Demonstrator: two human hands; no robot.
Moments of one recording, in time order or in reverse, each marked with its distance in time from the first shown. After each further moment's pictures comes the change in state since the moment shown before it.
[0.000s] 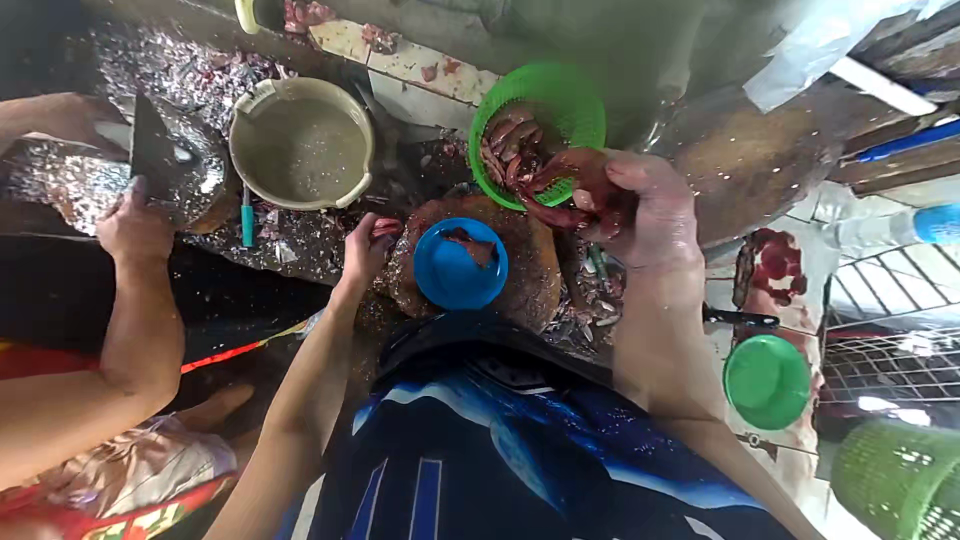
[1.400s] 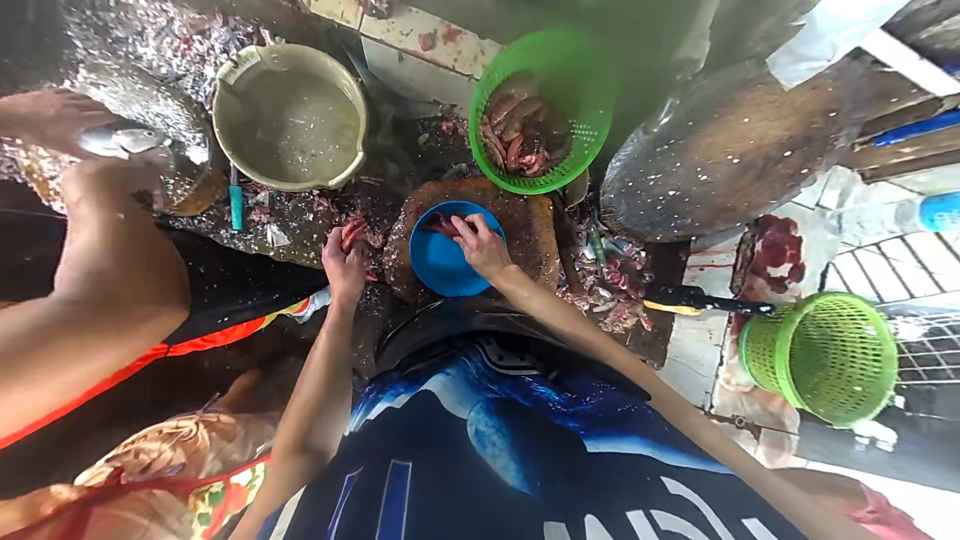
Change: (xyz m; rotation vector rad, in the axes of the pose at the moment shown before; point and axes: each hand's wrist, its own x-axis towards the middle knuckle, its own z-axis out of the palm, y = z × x) left_hand -0.052 -0.022 0.009 -0.205 0.286 -0.234; right_hand 0.023 0.270 0.027 -1.306 -0.003 -0.401
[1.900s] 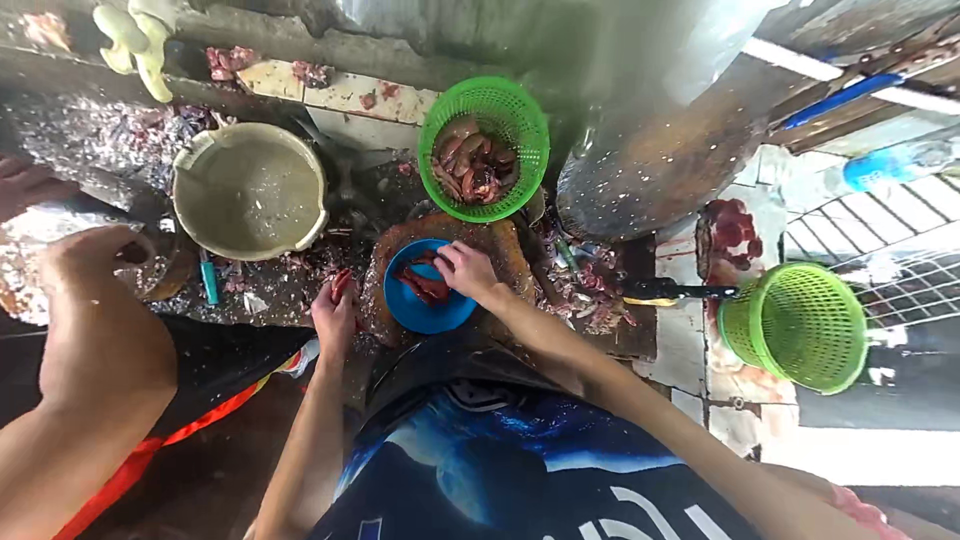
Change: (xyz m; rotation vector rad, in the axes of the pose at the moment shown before) left_hand 0.002 0.032 0.020 0.053 -0.151 -0.198; right_hand 0.038 0.019 -0.027 0.030 -0.155 0.285
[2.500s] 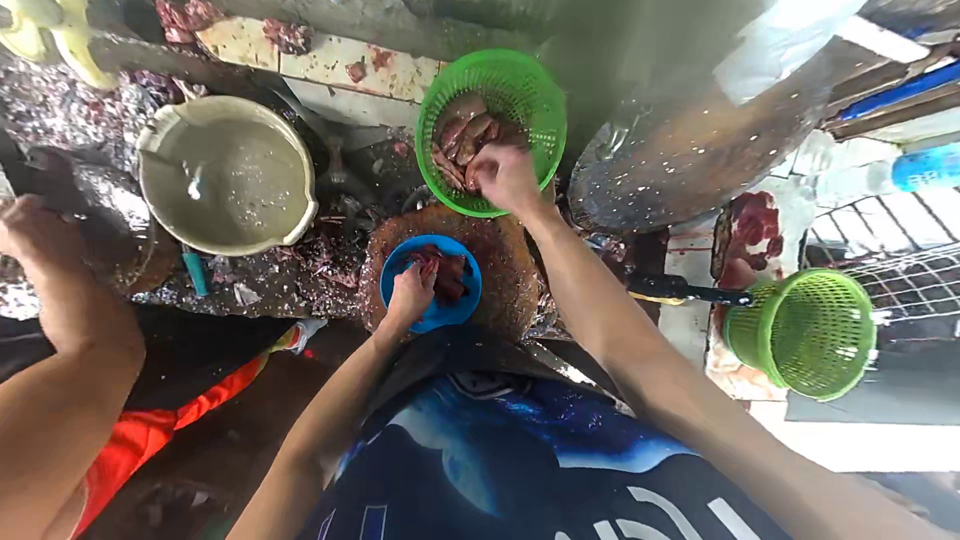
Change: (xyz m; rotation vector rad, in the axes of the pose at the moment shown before) left_hand 0.010 0.054 0.119 0.499 -0.506 -0.004; right_hand 0.119 0.050 -0.116 0.140 0.000 0.144
